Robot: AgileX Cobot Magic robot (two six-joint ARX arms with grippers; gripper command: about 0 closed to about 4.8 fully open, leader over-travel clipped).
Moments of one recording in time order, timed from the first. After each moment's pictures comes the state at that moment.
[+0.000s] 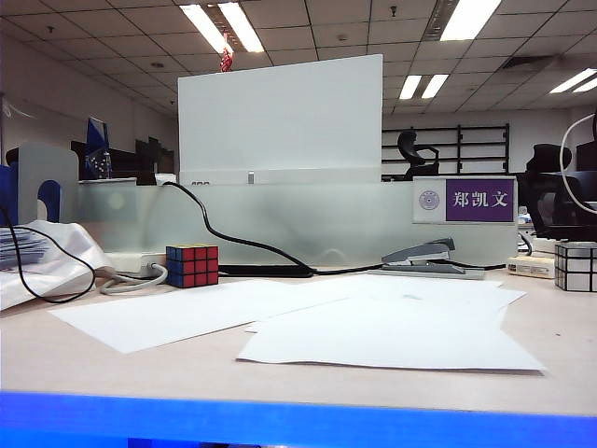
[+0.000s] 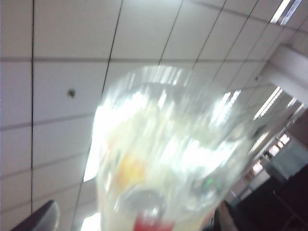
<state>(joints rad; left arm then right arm) -0.17 0.40 0.70 1.02 0.70 -0.07 1.14 1.69 1.41 1.28 -0.14 1.68</state>
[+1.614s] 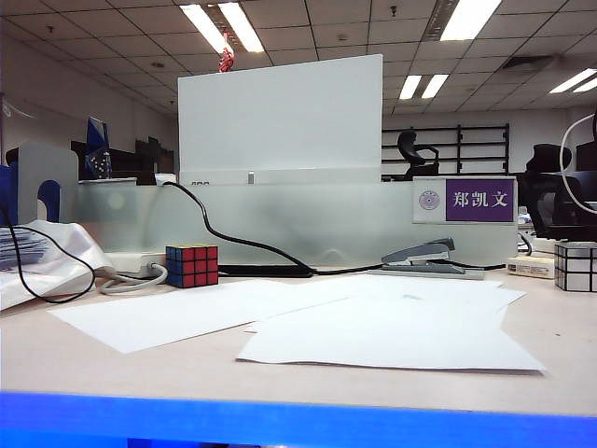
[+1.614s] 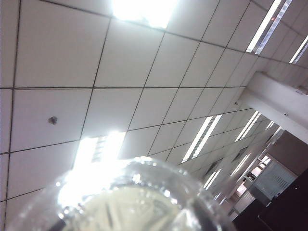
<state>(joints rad) -0.17 0.44 0.75 1.12 0.76 -0.18 1.18 1.71 1.41 1.17 -0.22 1.67</state>
